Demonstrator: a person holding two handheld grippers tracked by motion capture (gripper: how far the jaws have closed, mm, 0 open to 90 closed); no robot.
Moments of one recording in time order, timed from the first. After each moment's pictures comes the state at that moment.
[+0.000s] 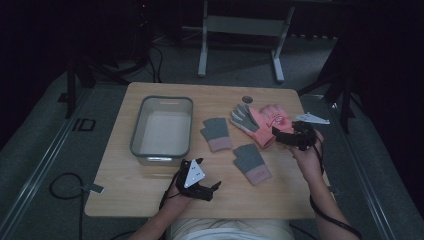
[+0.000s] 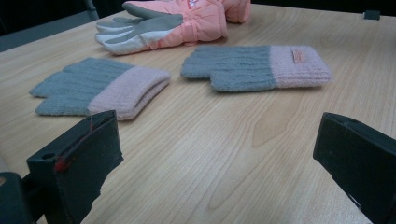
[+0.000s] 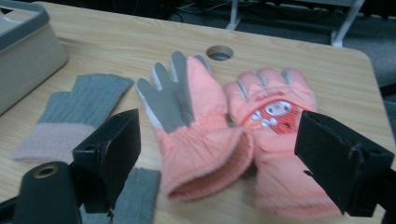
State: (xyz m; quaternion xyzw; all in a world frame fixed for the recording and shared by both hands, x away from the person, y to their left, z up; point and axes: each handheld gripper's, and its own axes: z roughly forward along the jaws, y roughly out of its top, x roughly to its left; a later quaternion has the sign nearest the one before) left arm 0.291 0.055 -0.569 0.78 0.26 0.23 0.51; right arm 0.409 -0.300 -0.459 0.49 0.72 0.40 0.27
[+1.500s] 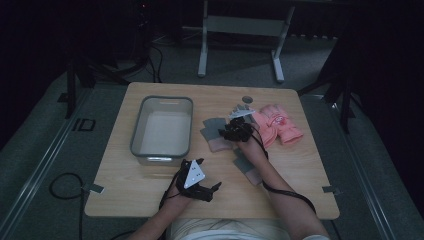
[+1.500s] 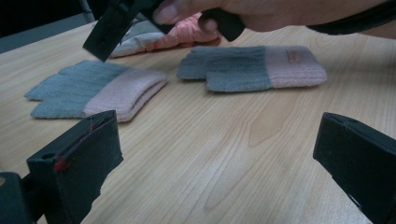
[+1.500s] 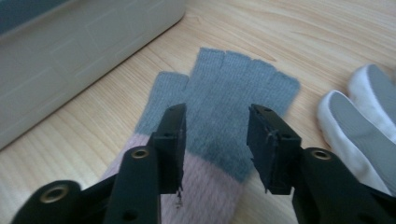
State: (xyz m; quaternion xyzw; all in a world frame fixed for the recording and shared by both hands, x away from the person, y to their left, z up) left arm 0.290 0.055 -0.569 0.79 0.25 0.23 0.51; right arm 0.477 -0.142 -0.528 0.37 0.84 0.38 0.15
